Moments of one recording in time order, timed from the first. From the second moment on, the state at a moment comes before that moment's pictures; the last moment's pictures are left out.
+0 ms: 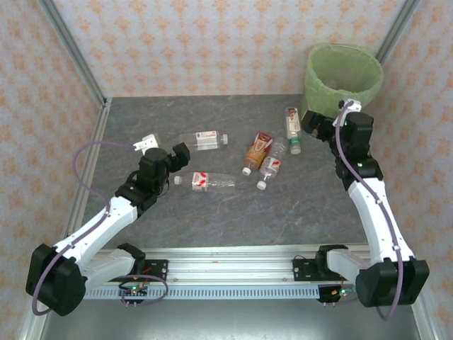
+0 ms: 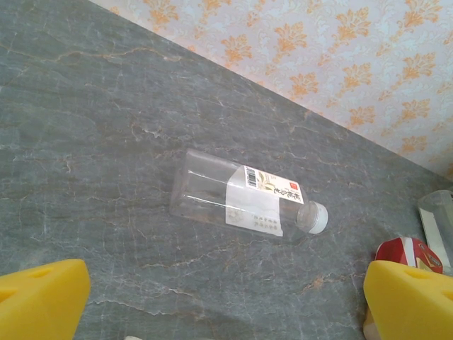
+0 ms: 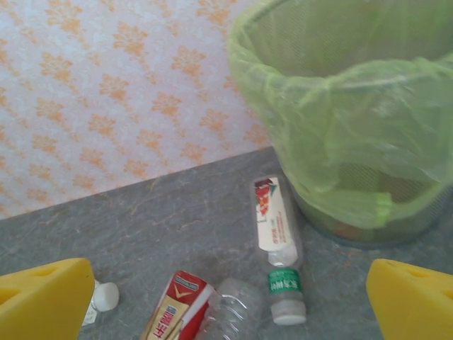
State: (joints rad) left arm -0.40 1.05 0.68 -0.09 -0.38 -0.67; right arm 0.03 1.06 1.03 -0.29 -0.06 0.32
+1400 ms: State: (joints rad) left arm -0.40 1.11 0.71 -0.13 -0.40 -0.71; right arm 0.07 1.84 1.21 -0.36 0.01 0.35
